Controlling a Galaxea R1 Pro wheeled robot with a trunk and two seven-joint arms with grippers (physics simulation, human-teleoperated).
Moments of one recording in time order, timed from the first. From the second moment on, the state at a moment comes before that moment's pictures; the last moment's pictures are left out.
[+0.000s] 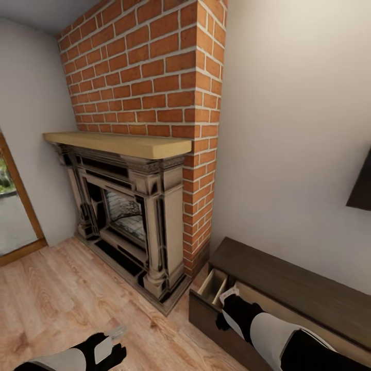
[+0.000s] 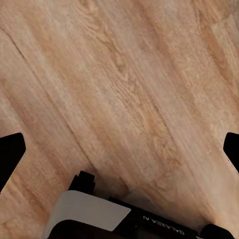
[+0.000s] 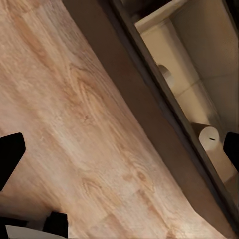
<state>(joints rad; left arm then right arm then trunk) -0.67 0.02 -0.31 0.04 0.72 0.28 0.21 -0.80 0.13 0.74 -0.08 -0.34 0.50 -0.10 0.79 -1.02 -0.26</state>
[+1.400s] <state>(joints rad) -0.65 0.02 -0.31 0.04 0.87 0.16 0.21 -0.80 0.13 0.74 -0.08 -0.32 0.51 -0.10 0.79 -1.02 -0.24</state>
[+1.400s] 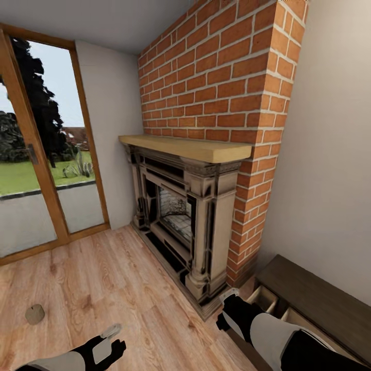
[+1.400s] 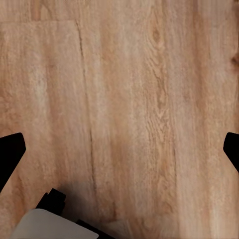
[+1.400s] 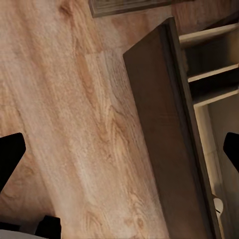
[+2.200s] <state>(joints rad) -0.64 0.02 -0.31 0.04 0.87 0.15 0.21 -0.80 0.13 0.74 -0.08 -0.32 0.51 -0.11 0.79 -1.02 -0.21</state>
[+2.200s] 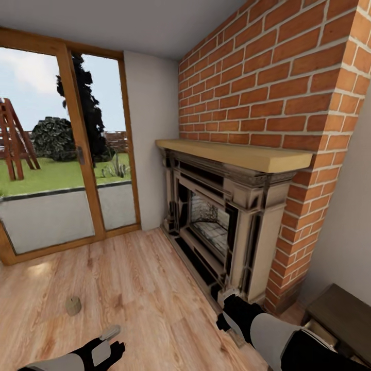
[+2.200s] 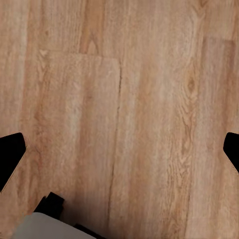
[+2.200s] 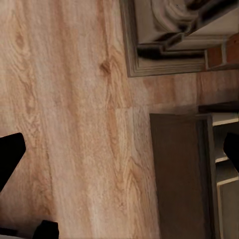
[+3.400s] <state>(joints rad) -0.64 0.02 -0.31 0.04 0.87 0.15 0.21 -0.80 0.13 0.74 -0.08 -0.32 0.51 -0.11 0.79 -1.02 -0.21</state>
